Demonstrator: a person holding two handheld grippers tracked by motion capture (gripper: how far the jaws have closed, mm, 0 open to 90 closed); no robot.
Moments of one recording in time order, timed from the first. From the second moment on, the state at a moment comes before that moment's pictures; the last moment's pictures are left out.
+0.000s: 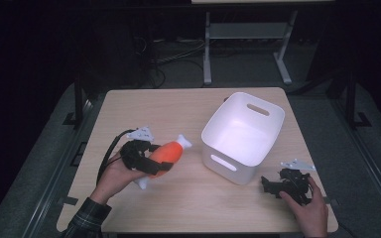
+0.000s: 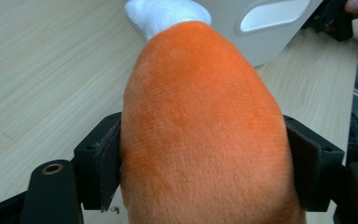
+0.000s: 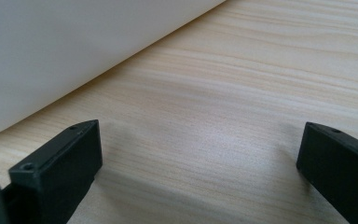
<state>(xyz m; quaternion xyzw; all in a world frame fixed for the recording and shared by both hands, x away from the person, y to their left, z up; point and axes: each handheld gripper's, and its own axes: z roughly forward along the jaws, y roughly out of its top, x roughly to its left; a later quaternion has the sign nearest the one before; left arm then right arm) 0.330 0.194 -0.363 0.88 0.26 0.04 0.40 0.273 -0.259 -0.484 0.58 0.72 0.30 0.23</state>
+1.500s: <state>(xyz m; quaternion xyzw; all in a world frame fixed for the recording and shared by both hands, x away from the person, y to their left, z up) 0.376 0.159 -0.306 0.88 0.23 0.04 0.42 0.273 -0.258 -0.483 0.58 0.72 0.30 0.22</state>
